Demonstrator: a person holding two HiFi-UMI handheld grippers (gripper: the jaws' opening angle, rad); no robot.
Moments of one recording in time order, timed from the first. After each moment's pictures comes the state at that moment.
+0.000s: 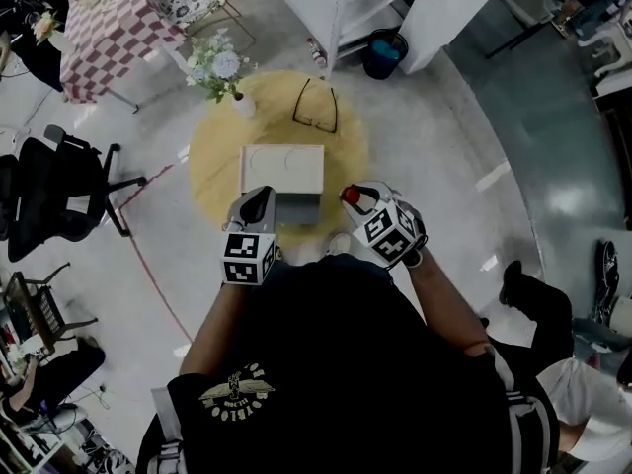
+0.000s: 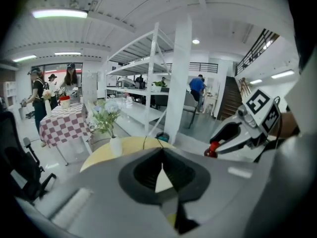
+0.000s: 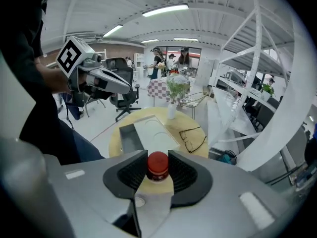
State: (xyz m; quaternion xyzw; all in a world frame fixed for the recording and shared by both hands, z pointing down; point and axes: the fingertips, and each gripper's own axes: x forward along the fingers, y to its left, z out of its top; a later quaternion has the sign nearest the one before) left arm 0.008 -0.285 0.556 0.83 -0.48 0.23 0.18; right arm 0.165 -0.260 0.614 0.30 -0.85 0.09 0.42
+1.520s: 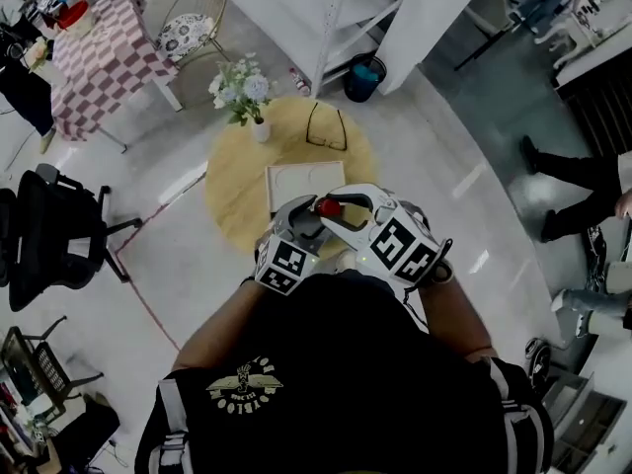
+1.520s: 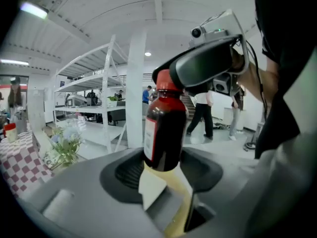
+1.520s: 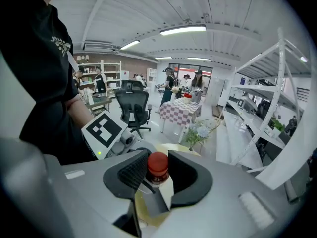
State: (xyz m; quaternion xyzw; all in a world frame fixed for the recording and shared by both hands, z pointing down) left arm -0.003 -0.253 0.521 0.95 -0.24 0.20 0.04; right arm -0.032 -0.248 0.427 0.27 -0.89 0.02 0.36
